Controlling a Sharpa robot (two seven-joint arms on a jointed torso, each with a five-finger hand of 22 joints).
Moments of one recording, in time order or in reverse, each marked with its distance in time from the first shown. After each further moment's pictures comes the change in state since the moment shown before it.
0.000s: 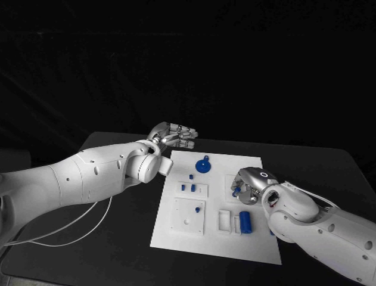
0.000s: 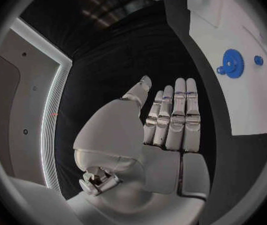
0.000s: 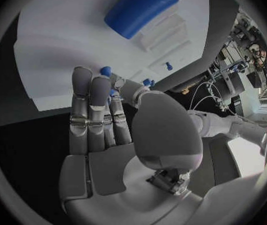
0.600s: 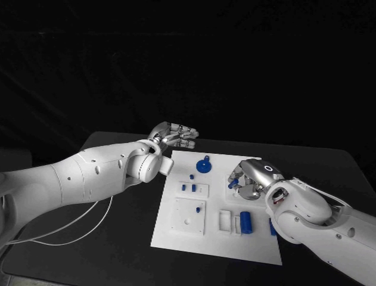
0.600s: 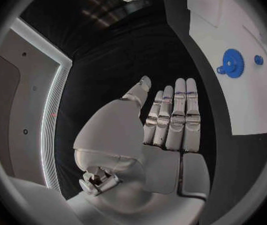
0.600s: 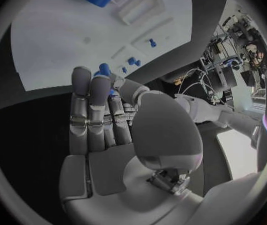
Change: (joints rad) left arm 0.000 0.000 0.000 -0.003 0.000 0.001 -0.001; left_hand -0.005 0.004 -0.004 0.004 0.000 0.000 0.000 0.000 0.000 -0.003 -0.003 0.000 0.000 -0.004 0.003 0.000 0.000 0.000 0.000 0.000 0.000 -0.003; right arm 0.002 -0.072 0.049 0.179 -0.012 -0.045 0.000; right_hand 0.005 0.002 0.001 -0.004 -0.003 0.007 0.000 0.000 0.000 0.001 0.001 0.000 0.000 0.004 -0.004 -0.008 0.009 -0.011 -0.002 -0.006 0.000 0.018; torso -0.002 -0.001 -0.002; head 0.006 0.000
